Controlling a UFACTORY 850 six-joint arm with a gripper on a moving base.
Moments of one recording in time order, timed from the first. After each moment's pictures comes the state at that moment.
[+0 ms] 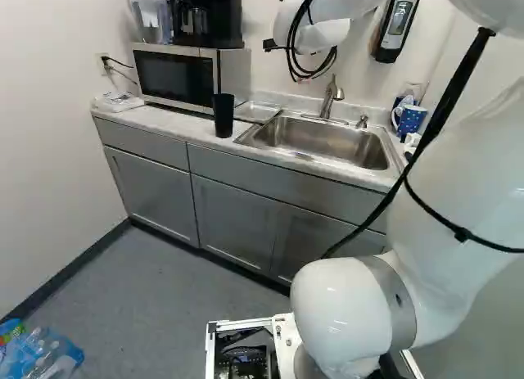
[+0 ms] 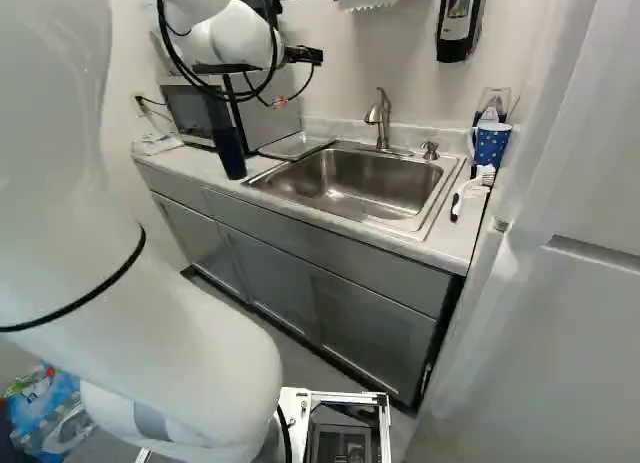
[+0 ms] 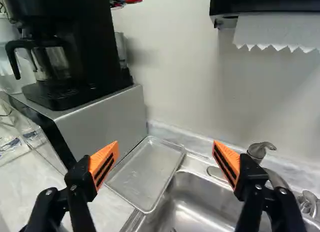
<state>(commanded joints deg) -0.8 3.1 -63.5 0.0 14.8 0.0</state>
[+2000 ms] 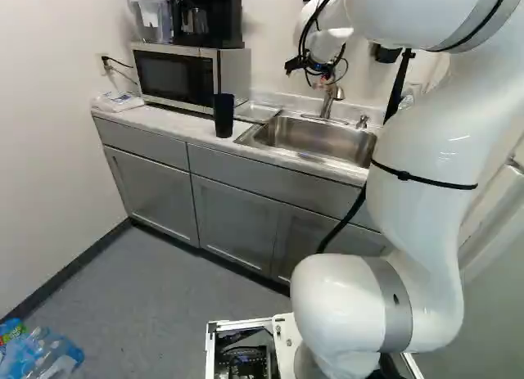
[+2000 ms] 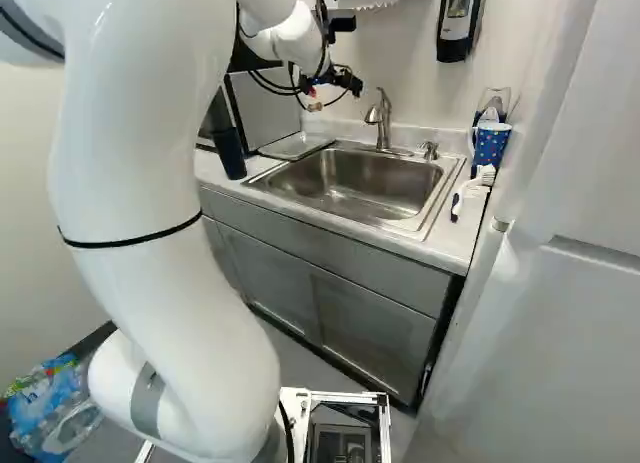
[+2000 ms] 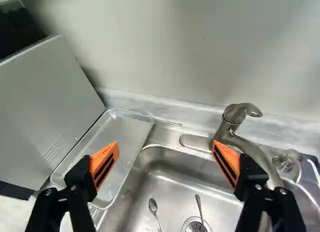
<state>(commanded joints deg) -9.9 -12.9 -80.2 4.2 -6.3 0.0</state>
